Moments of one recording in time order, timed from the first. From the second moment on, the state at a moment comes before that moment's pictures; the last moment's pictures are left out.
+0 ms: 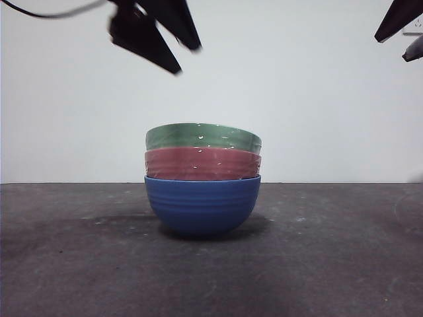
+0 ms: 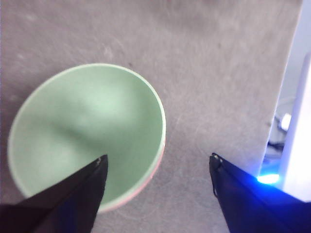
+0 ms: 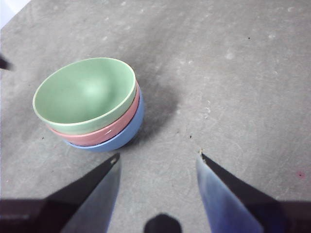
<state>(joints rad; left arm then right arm) -0.59 1.57 1.49 -0.92 0.37 0.39 0.14 0.88 0.86 -0.61 -0.42 -0.04</state>
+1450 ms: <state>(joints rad) -0.69 1.77 1.71 -1.09 0.19 0.57 0.14 0.88 0.86 -0.58 -0.42 -0.04</state>
